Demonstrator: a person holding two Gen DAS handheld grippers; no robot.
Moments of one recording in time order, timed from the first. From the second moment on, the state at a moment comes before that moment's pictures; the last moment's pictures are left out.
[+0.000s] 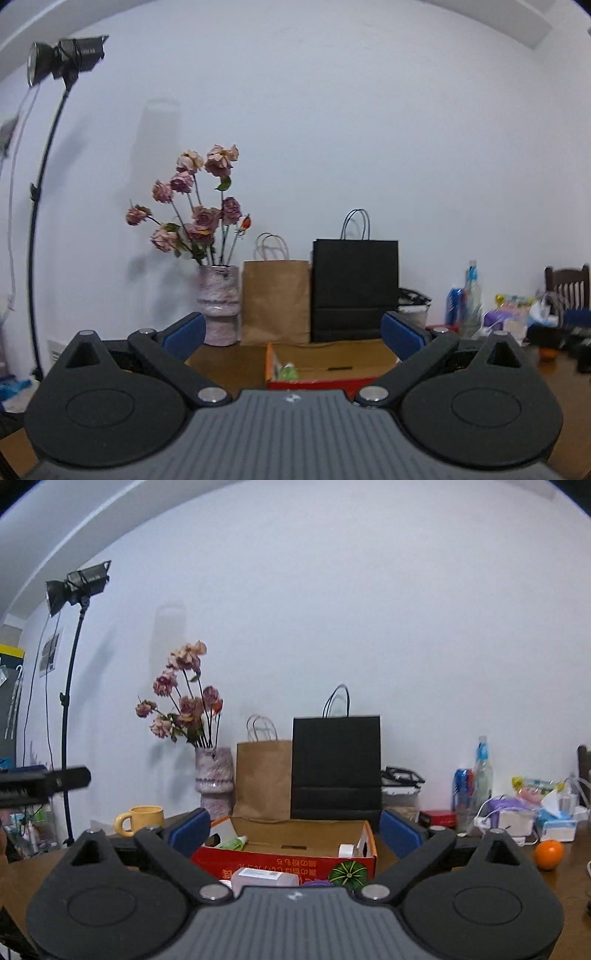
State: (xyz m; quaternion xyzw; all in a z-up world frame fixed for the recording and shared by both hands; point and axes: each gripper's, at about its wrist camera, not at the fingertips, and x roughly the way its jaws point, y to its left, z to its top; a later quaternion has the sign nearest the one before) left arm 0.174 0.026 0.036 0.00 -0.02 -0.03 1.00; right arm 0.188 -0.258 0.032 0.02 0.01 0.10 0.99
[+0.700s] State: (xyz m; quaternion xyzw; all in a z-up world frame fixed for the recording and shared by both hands) left arm 0.073 0.050 -0.014 0.01 0.05 -0.06 1.00; right arm 0.077 -0.230 -0.019 0.01 0.07 0.11 0.99
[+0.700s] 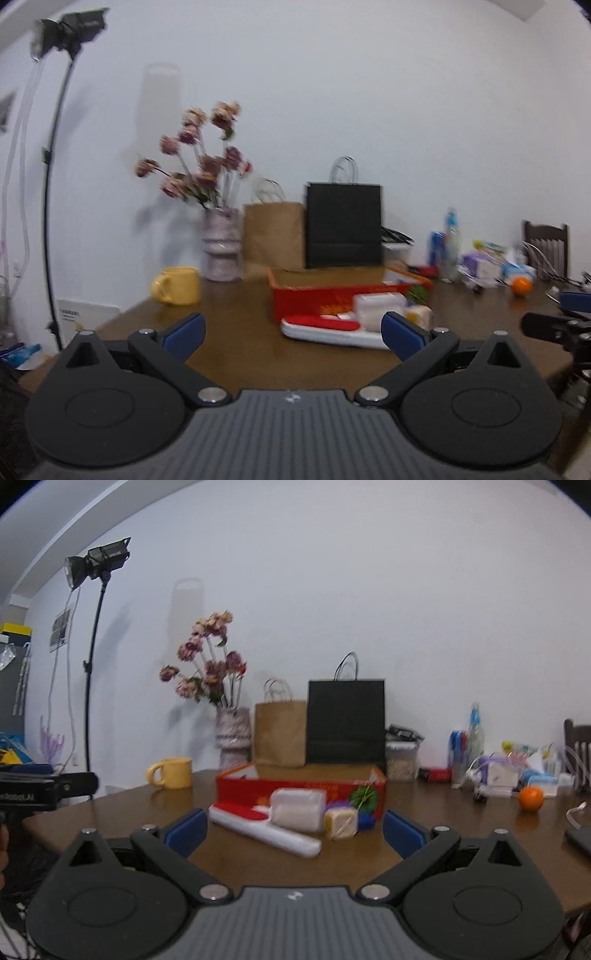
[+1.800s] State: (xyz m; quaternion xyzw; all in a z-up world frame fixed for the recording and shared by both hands) left arm 0.409 0.056 -0.053 -0.07 0.28 -0.16 0.94; right arm 0.319 -0.229 -0.060 0.11 0.31 0.07 0.94
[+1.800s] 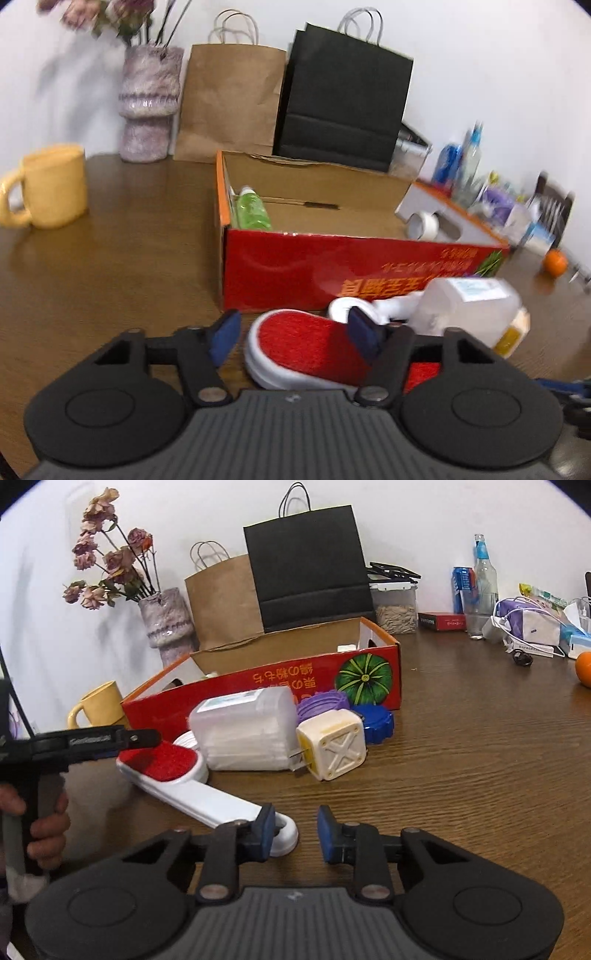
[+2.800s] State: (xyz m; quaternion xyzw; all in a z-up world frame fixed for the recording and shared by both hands) left arm 0.213 0.036 -0.003 -0.09 0.09 -0.08 0.99; right arm 0.242 -0.246 -0.017 0.09 0.14 0.06 0.98
